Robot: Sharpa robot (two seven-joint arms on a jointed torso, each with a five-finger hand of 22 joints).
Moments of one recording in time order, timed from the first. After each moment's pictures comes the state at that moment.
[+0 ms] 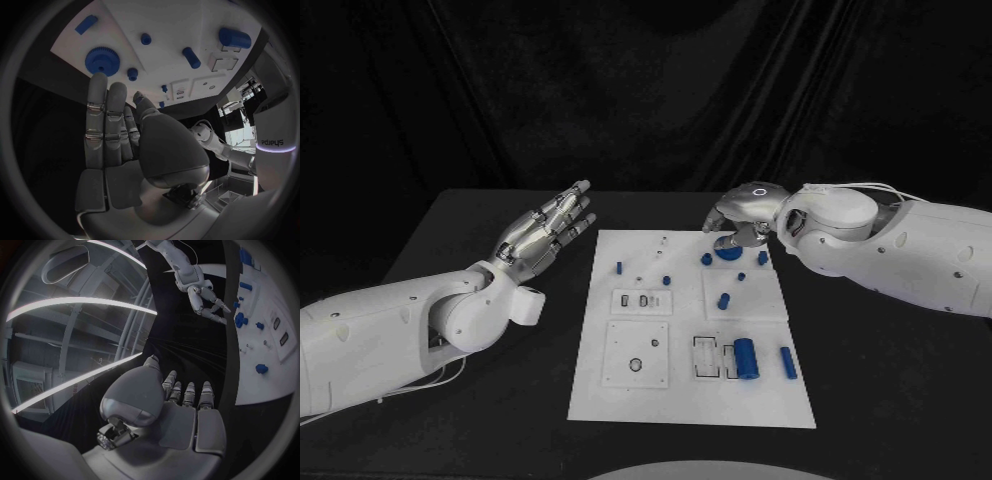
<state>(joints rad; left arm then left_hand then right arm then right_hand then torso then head) 1.19 -0.94 -0.21 1.49 0.01 0.05 0.68 1.30 0.29 -0.26 0.29 0.38 0.28 -0.05 0.03 0.03 0.00 -0.10 0.01 0.00 0.00 0.01 0.00 0.00 0.16 0.00 0.12 0.01 0.00 1.38 -0.72 -0.21 1.36 -1.74 -0.17 0.02 1.41 0.02 0.00 0.02 0.26 0.87 0.10 0.07 0.10 1.01 0.09 0.07 0.07 1.46 -0.04 0.69 0.45 0.17 1.40 0.06 0.60 0.32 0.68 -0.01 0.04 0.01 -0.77</state>
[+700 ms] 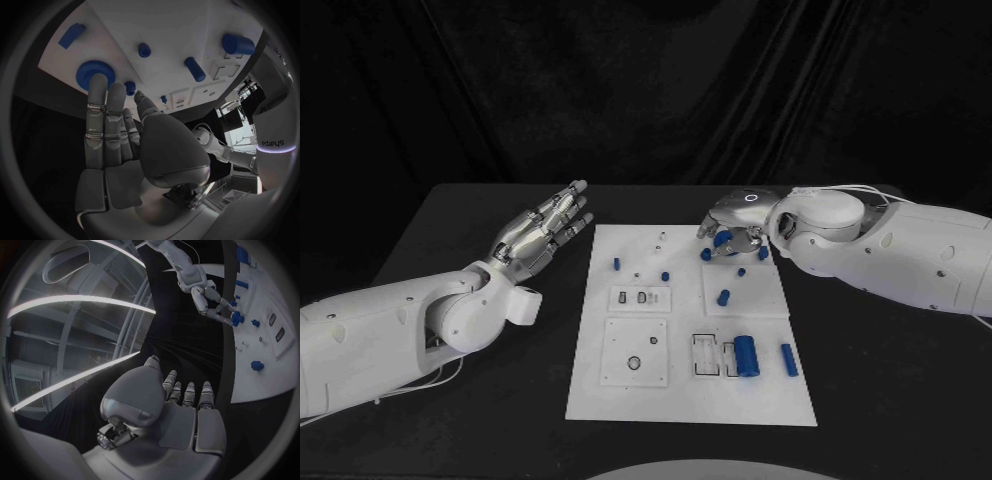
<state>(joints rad) 1.19 -0.94 -0.21 1.48 0.01 0.06 0.68 1.31 0.29 -0.25 0.29 0.40 0.30 -0.04 0.03 0.03 0.00 -0.10 0.01 0.00 0.00 0.01 0.00 0.00 0.16 0.00 0.12 0.01 0.00 1.37 -0.70 -0.21 1.33 -1.74 -0.13 0.04 1.40 0.00 0.00 0.02 0.24 0.83 0.10 0.07 0.07 0.97 0.09 0.06 0.06 1.46 -0.03 0.71 0.46 0.17 1.37 0.06 0.64 0.36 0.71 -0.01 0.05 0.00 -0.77</state>
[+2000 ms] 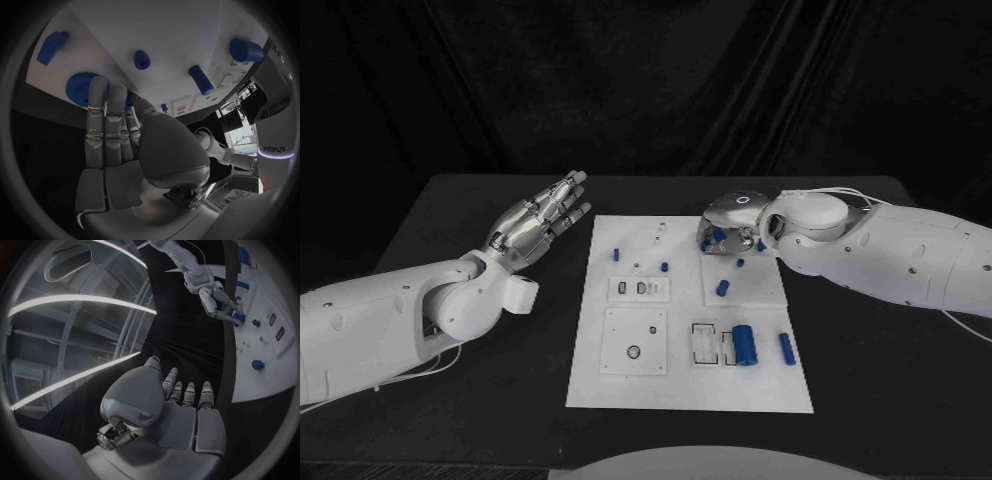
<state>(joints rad) 1.19 -0.93 -0.21 1.46 0.01 0.09 0.67 1.31 0.30 -0.23 0.29 0.41 0.35 -0.02 0.05 0.04 0.01 -0.07 0.01 0.00 0.00 0.01 0.00 0.00 0.16 0.00 0.12 0.01 0.00 1.31 -0.64 -0.21 1.24 -1.74 -0.15 0.07 1.42 0.02 0.12 0.01 0.27 0.98 0.10 0.10 0.09 1.09 0.08 0.08 0.07 1.45 -0.04 0.74 0.48 0.17 1.31 0.06 0.71 0.45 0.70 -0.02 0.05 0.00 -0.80</state>
